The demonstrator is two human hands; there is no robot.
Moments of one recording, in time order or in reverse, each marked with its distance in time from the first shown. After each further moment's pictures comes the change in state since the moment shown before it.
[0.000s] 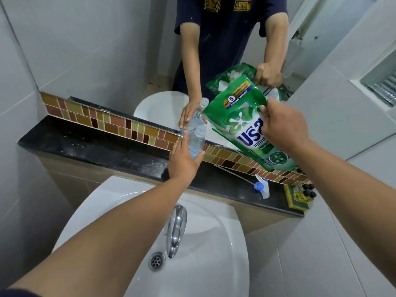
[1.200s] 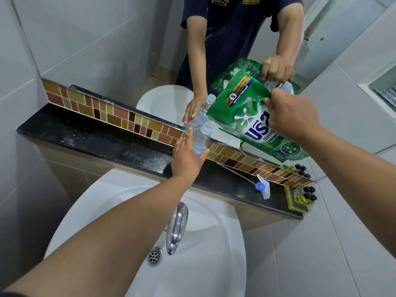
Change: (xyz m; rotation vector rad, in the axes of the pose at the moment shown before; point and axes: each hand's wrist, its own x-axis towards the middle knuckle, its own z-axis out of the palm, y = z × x) left_hand 0.000 -0.003 0.002 0.038 0.003 0.039; right_hand 0.029 -0.003 -0.009 -0.136 -0.096 -0.162
